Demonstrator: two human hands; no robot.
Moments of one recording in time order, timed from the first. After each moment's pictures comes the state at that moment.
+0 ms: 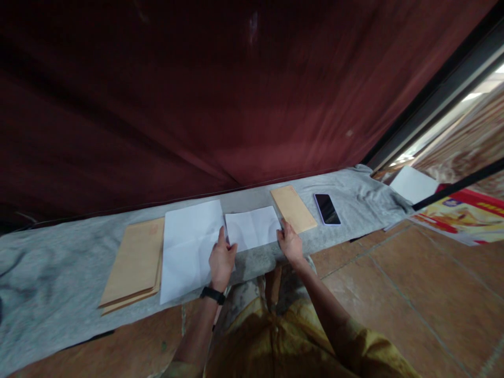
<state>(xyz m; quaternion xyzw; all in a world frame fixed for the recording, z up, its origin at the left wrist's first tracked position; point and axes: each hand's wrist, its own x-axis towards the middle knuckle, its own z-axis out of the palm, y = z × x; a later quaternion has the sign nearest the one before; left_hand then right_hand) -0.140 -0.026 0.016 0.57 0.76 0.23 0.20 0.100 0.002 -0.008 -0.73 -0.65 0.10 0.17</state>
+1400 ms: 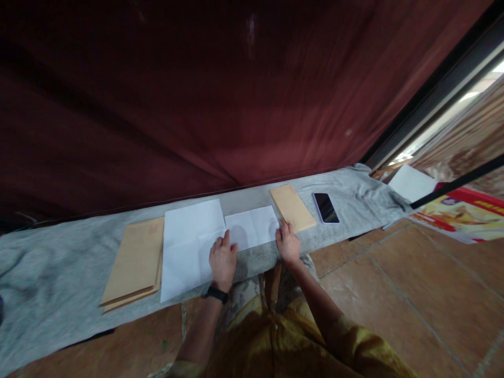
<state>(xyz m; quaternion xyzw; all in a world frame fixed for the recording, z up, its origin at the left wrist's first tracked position) -0.131 -0.036 0.022 0.66 0.74 0.13 0.04 0.092 -0.006 -0.014 -0.75 -0.64 0.03 0.15</state>
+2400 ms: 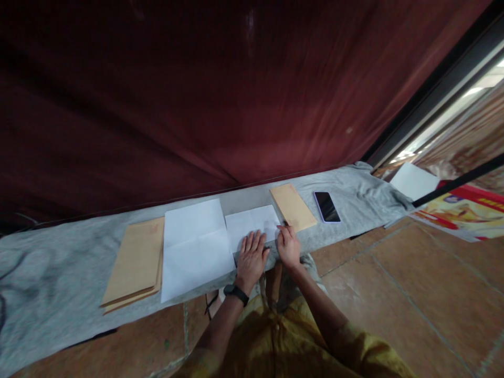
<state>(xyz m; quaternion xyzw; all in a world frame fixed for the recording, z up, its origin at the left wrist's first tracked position) -0.069 -0.047 -0.014 0.81 0.56 0.16 0.05 0.091 -0.019 -0.013 -0.69 -0.65 0.09 0.30</state>
